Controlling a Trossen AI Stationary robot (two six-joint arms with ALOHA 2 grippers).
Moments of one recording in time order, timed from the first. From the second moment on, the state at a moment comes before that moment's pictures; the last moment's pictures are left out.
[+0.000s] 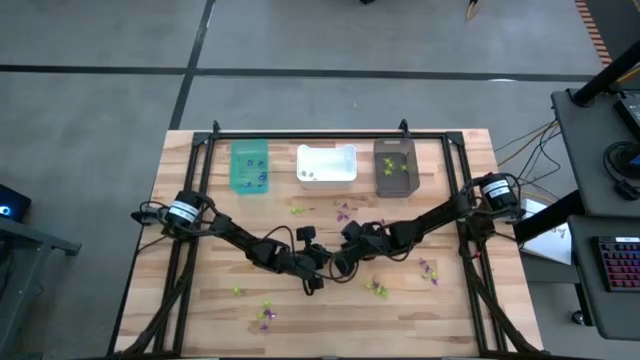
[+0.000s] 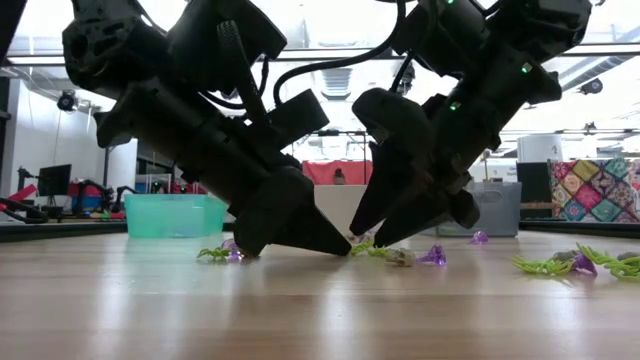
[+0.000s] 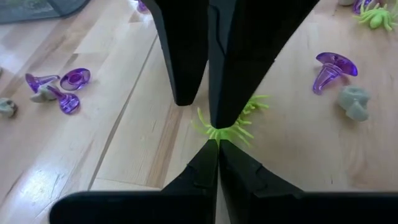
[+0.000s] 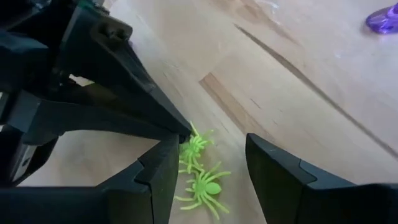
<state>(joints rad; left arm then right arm) -0.33 2.05 0.92 0.42 -0.52 -0.20 0.23 1.84 0.87 0.13 0.23 0.92</state>
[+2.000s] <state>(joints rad) -0.34 2.02 0.92 0.38 -0.52 -0.20 0.24 1.89 0.87 0.24 0.15 0.82</state>
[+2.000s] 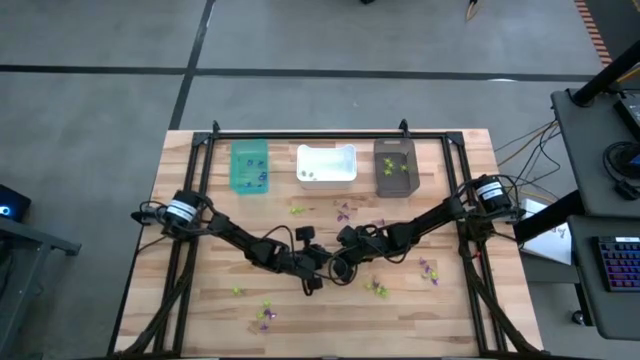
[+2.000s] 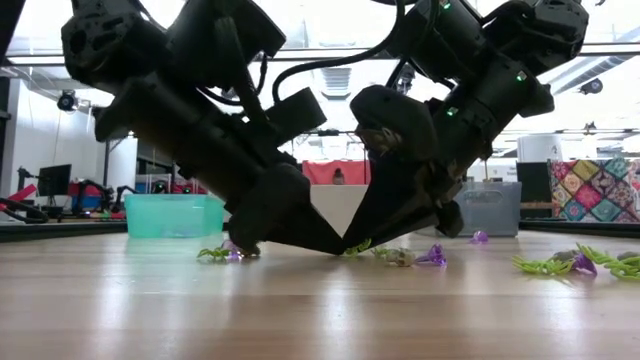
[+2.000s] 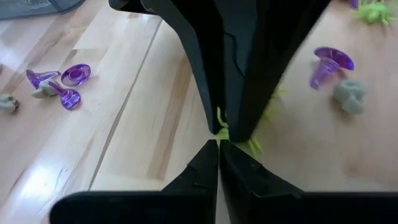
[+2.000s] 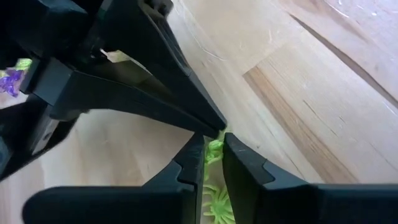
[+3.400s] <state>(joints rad) -0.40 1.98 0.92 0.31 -0.63 -0.19 0.23 1.80 0.87 0.14 0.10 0.82</state>
